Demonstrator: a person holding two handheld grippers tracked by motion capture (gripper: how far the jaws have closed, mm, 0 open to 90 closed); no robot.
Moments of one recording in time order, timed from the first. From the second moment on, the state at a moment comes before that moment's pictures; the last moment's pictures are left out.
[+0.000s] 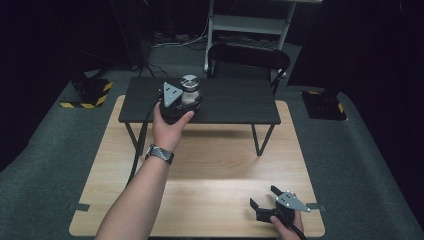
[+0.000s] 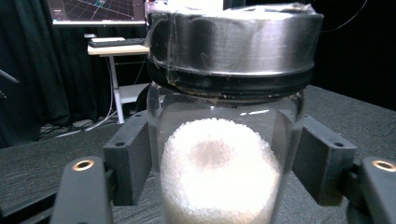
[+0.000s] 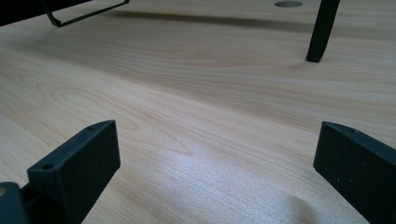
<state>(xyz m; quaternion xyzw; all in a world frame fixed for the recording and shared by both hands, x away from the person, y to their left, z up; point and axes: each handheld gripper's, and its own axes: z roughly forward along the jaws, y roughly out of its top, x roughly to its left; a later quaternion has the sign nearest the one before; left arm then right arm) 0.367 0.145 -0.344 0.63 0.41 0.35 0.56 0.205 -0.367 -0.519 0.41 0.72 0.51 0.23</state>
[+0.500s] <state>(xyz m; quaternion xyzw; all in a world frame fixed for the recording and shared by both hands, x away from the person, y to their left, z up) 0.331 0.165 -0.356 0.63 0.38 0.34 0.59 0.205 -0.366 -0.518 0.41 0.72 0.51 0.23</state>
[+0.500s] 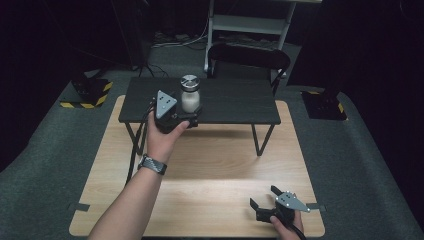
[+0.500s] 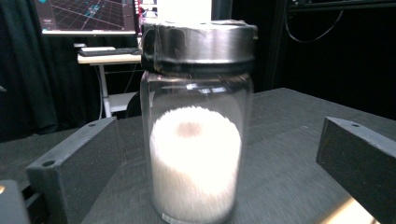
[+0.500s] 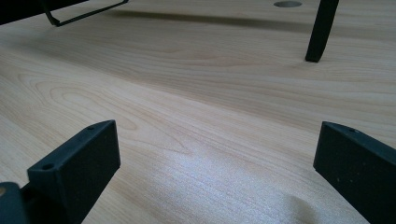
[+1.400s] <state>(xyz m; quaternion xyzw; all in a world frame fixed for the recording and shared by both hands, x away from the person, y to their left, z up) 0.227 0.226 -0.443 0.63 0.34 0.34 0.61 0.205 -0.364 -0.517 0.41 0.72 0.50 0.24</state>
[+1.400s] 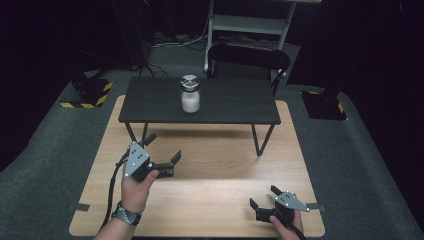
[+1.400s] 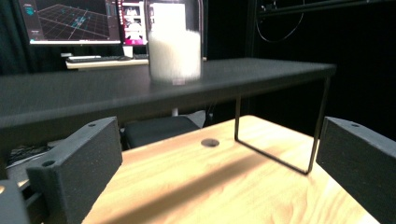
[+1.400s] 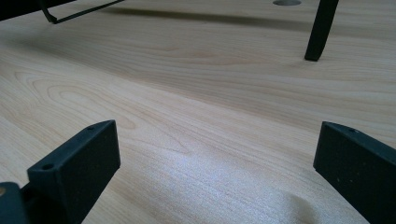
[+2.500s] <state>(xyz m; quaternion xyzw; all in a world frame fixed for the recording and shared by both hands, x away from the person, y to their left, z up) 0.182 0.274 -0.522 0.71 0.41 0.27 0.50 0.205 -0.364 -0.518 0.41 0.72 0.51 0.24</state>
